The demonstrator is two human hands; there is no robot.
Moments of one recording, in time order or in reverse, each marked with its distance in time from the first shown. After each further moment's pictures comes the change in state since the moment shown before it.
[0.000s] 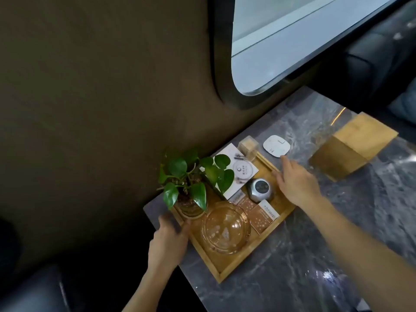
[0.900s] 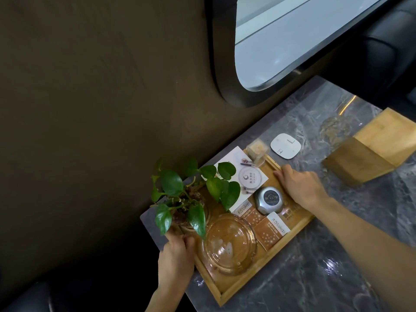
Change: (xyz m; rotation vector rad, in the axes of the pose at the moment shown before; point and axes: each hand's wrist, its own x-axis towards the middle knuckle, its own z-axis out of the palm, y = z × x) left_hand 0.002 0.014 0.022 0.069 0.013 -0.030; right_hand 0.030 0.017 0.035 -0.135 0.161 -0.335
